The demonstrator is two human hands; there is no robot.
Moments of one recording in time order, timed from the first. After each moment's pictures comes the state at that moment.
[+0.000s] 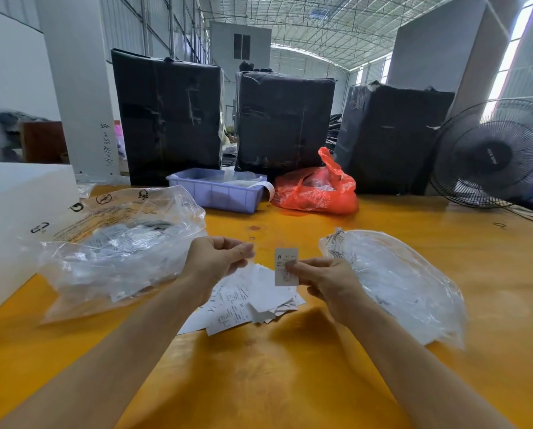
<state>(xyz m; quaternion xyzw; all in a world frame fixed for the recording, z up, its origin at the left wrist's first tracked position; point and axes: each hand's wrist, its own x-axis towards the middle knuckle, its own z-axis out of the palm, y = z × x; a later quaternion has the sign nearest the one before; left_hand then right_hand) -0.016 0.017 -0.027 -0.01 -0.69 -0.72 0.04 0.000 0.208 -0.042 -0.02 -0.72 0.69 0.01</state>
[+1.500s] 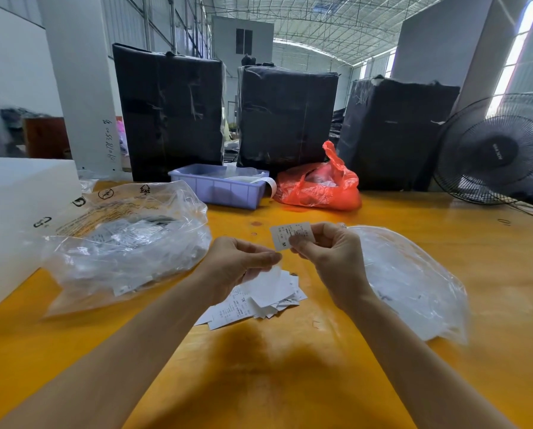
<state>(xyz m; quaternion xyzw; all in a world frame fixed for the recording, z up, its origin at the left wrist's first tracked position) -0.003 0.033 -0.020 -0.06 -0.69 -0.72 -0.07 0.010 0.194 -0.024 0.13 -0.72 0.64 0.24</state>
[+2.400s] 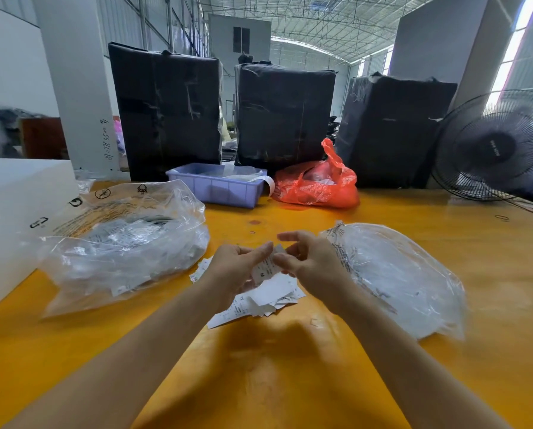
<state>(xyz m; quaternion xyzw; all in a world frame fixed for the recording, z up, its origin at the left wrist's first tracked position) -0.004 0.045 -0.033 -0.01 -0.69 -0.72 -0.05 0.010 0.186 -0.028 0.12 -0.83 0.53 0.11</state>
